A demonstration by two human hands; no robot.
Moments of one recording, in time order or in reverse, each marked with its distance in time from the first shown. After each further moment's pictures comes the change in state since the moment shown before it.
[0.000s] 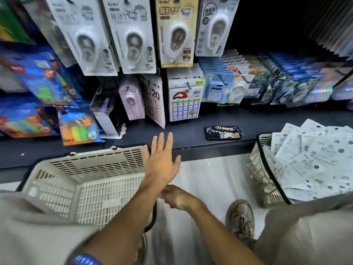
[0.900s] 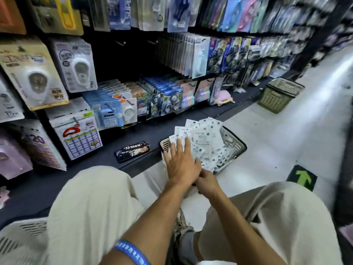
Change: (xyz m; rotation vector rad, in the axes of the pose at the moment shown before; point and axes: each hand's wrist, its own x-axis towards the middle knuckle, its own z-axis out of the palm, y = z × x) left_hand -0.074 0.288 0.017 -0.237 -0.158 0.562; right_hand -0.238 0.125 -0.142 0.349 1.139 0.111
